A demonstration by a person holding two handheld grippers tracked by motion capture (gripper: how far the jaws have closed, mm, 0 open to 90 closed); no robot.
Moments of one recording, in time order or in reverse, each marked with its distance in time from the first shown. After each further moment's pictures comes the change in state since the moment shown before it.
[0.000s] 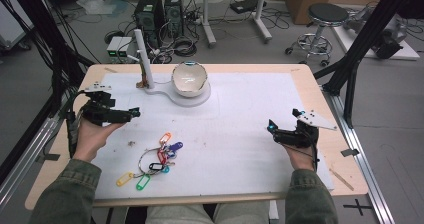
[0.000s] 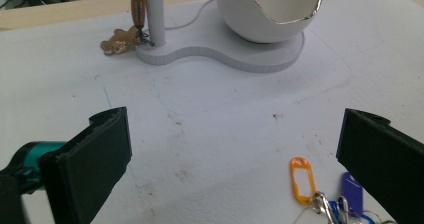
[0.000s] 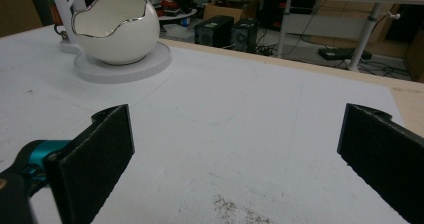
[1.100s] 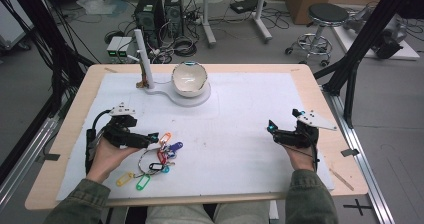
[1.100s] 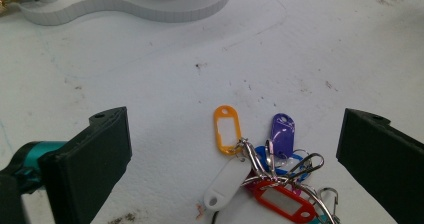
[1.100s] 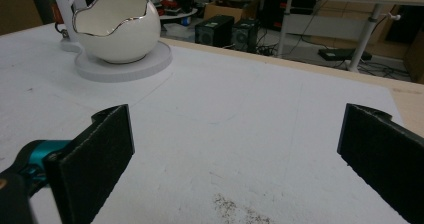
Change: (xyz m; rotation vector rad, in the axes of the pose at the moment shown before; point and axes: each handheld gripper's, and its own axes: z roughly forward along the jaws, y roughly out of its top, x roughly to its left) left arm -0.052 -0.039 0.014 0.095 -0.139 0.103; right arm 0.001 0.000 0.000 -0.001 0.000 -0.008
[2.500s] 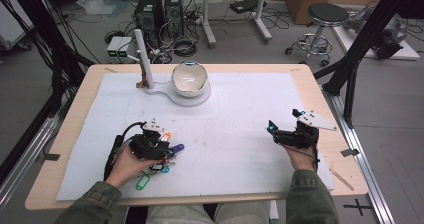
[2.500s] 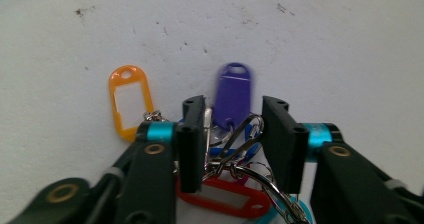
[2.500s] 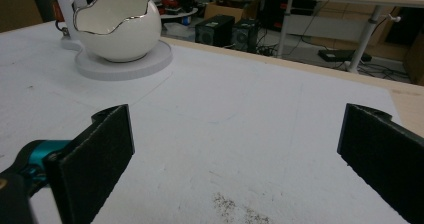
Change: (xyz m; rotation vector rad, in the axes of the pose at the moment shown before) left arm -0.035 -0.019 0.050 0.191 -0.150 0.155; right arm 0.000 0.000 -0.001 0.006 0.002 -0.008
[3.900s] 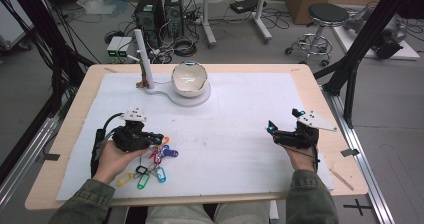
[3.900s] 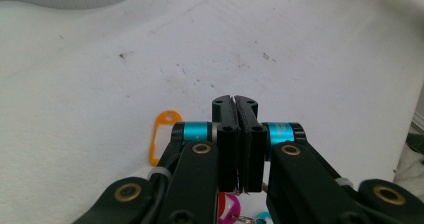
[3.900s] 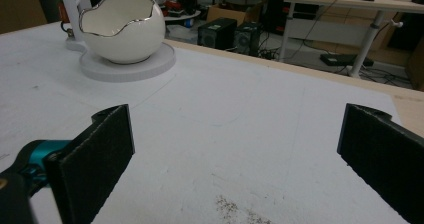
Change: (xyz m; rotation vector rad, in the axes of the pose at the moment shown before) left arm 0.016 0.010 -0.049 -0.130 -0.037 -0.047; right arm 0.001 0.001 -0.001 -0.016 0.007 -0.015
